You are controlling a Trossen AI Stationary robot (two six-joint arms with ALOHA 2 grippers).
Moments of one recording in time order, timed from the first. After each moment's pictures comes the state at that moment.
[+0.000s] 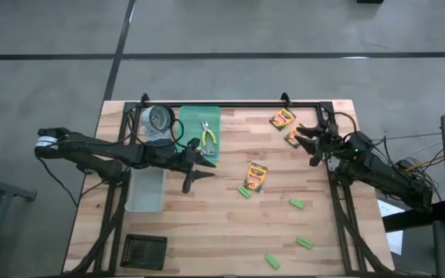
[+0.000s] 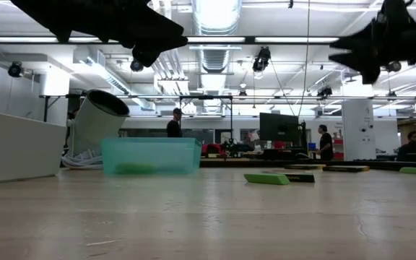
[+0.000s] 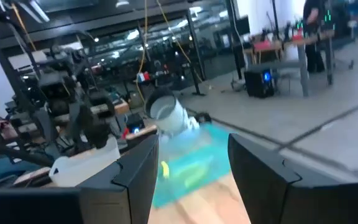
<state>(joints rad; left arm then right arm) -0.01 1.19 0.64 0.36 0.11 -0.04 -0.49 0.12 0.18 0.04 -0.11 0.29</state>
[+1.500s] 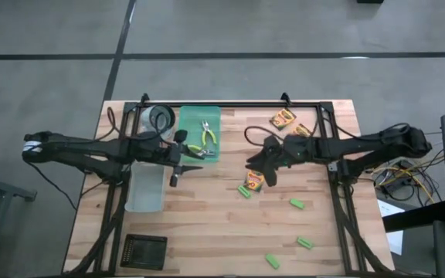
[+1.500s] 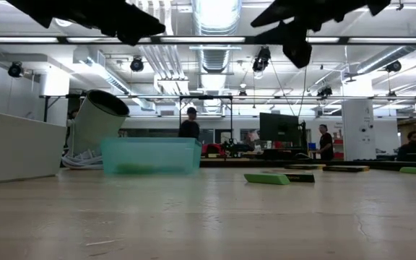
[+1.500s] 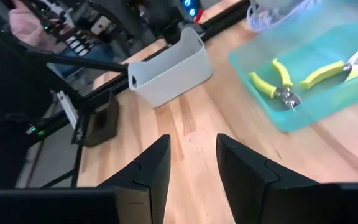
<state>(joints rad) 0.03 0.97 0.63 0.12 0.10 0.25 0.06 1.19 0.79 0.01 0.05 0.58</state>
